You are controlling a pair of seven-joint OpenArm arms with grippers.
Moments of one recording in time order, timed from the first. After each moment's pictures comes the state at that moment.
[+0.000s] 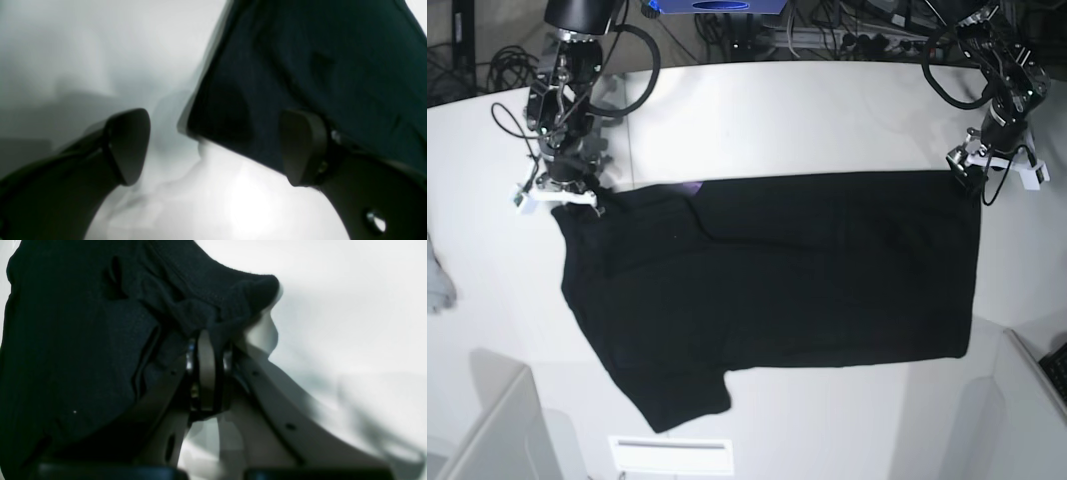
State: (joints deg) left arm 12.6 -8.5 -44.6 86.1 -34.6 -17.3 46.0; right arm -9.3 -2.1 19.8 83.1 32.2 -8.0 -26.3
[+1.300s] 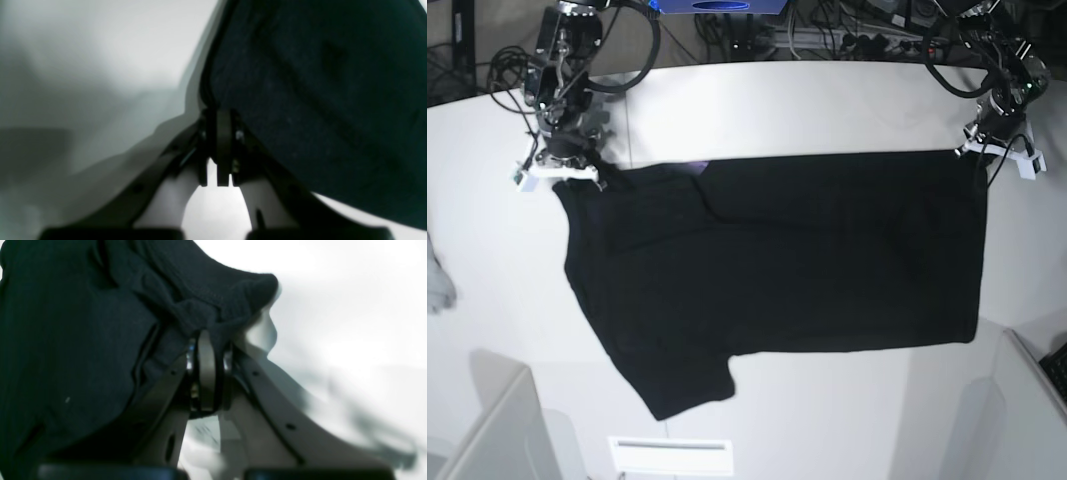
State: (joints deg) left arm 16.3 -9.6 -43.3 87.9 -32.0 -17.1 47.3; right arm -16.2 -2.6 19.7 92.3 31.9 -9.1 -30.8
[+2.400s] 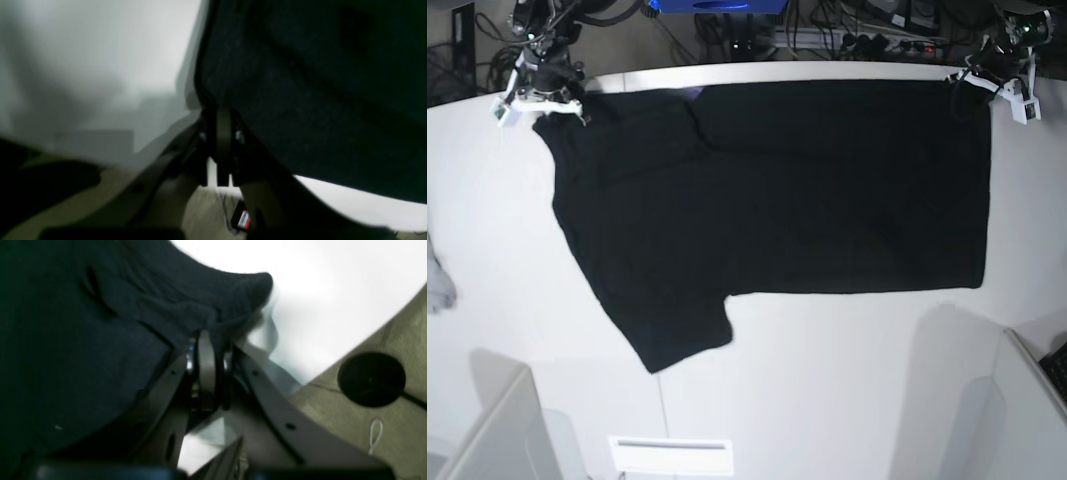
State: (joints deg) left arm 35.0 -10.1 -41.7 98.0 -29.8 -17.7 46.7; right arm -33.4 -4.6 23.8 104.9 32.1 -9.1 -31.1
